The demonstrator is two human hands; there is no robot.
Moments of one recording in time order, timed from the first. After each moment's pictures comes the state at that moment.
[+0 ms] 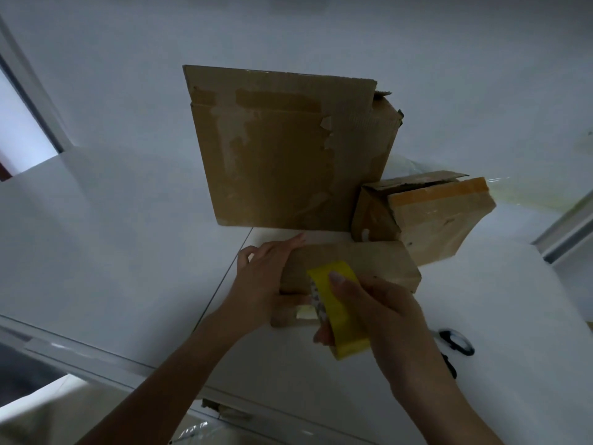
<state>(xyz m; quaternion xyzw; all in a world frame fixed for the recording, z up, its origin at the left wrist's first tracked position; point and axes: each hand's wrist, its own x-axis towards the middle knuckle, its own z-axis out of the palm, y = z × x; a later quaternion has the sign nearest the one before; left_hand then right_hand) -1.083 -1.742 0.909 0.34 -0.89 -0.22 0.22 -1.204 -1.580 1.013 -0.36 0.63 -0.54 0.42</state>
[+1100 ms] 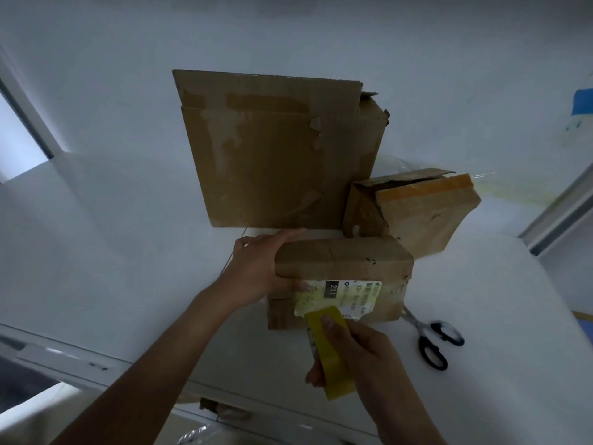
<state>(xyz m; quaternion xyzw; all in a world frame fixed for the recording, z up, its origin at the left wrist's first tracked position) -1.089 -1.761 0.927 0.34 -0.88 -0.29 0.15 -1.192 -1.554 0.969 -0.27 0.66 -0.49 0.50</state>
